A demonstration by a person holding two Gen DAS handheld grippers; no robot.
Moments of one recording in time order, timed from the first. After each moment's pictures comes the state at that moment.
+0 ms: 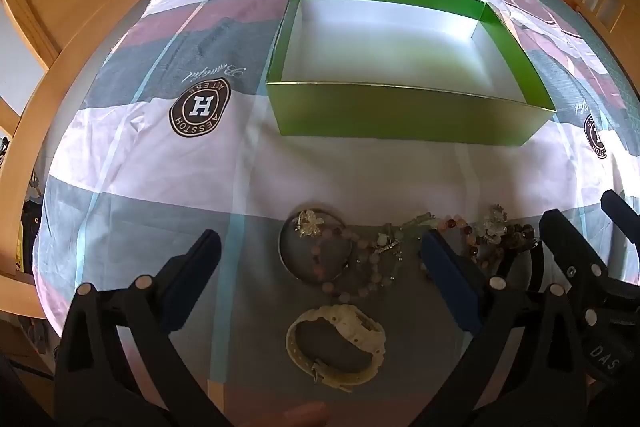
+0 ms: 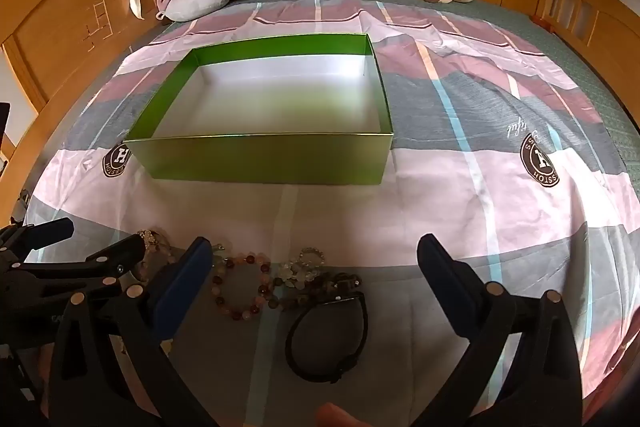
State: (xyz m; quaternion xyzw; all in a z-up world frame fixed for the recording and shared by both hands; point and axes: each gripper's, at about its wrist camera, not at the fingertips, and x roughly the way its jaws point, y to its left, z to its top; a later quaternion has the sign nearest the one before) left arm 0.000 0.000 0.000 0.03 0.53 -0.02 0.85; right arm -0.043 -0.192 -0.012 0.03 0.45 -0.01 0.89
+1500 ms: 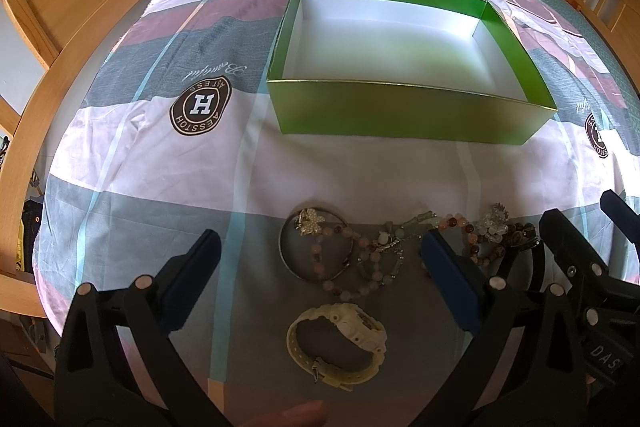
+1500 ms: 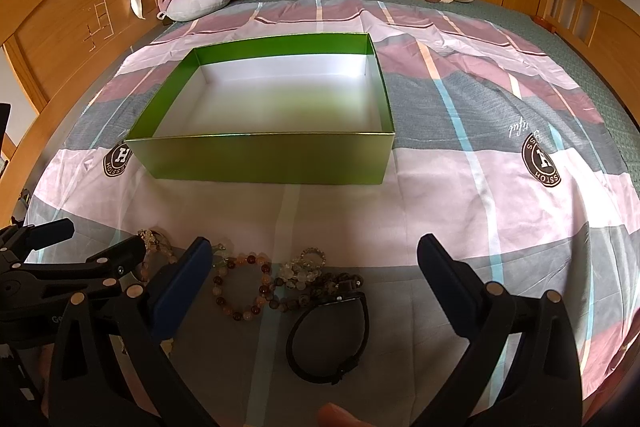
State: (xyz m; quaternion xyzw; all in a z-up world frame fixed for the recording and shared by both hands) left arm -0.001 0.003 0.000 0.03 0.53 -0.02 0.85; right arm -0.045 -0.193 -0.012 0.04 0.44 0.00 0.90
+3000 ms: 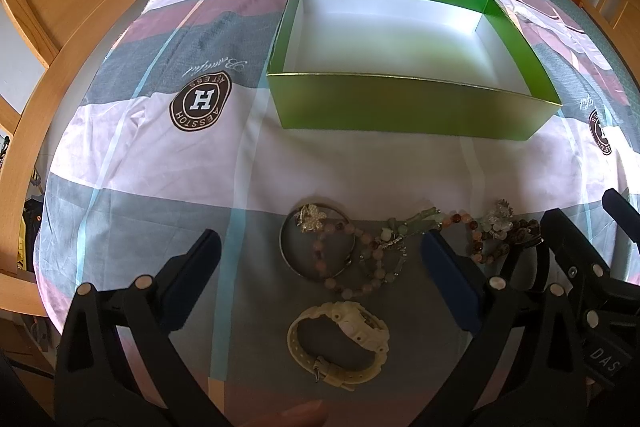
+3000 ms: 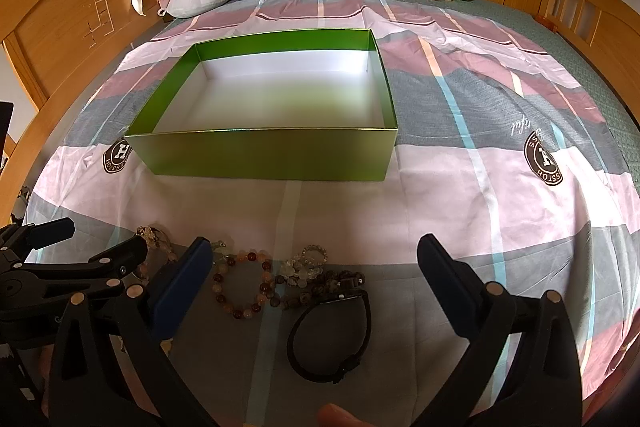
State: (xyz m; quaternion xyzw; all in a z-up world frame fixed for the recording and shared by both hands) left arm -0.005 0.007 -0.010 0.03 0.53 -0.02 0.85; right arm -0.044 -0.192 -0.013 0.04 0.45 0.00 0.89
